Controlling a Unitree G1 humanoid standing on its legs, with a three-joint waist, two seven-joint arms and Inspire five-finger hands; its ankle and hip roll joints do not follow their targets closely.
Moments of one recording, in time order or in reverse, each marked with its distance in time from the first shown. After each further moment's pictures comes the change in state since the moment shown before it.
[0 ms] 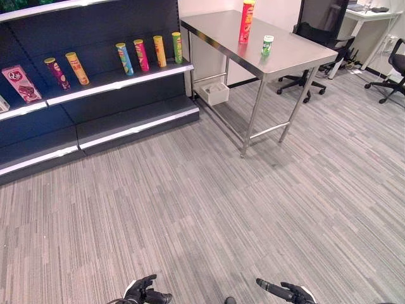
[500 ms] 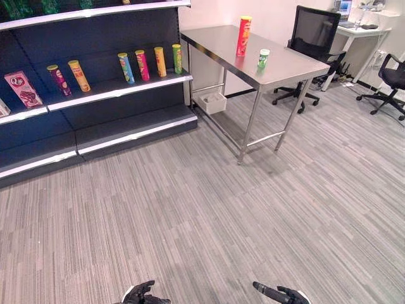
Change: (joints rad) left arm 0.001 -0.001 0.000 0.040 0.004 0.000 0.006; right arm 0.028 0.032 -0.001 0.001 0.012 -0.002 -0.007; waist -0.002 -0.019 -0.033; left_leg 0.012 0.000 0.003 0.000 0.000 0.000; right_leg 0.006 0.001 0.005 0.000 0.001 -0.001
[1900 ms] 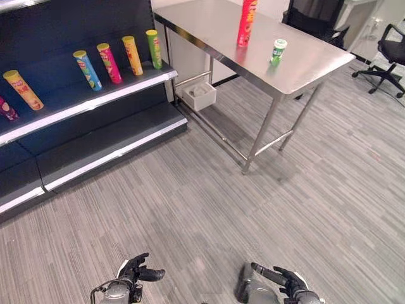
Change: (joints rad) left arm -0.131 0.050 0.038 -0.040 -0.061 -0.010 0.024; right arm -0.094 -0.012 -0.047 -0.039 0.058 -0.006 -0.001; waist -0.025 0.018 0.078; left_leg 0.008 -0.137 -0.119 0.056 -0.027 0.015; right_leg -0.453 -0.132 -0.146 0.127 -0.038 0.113
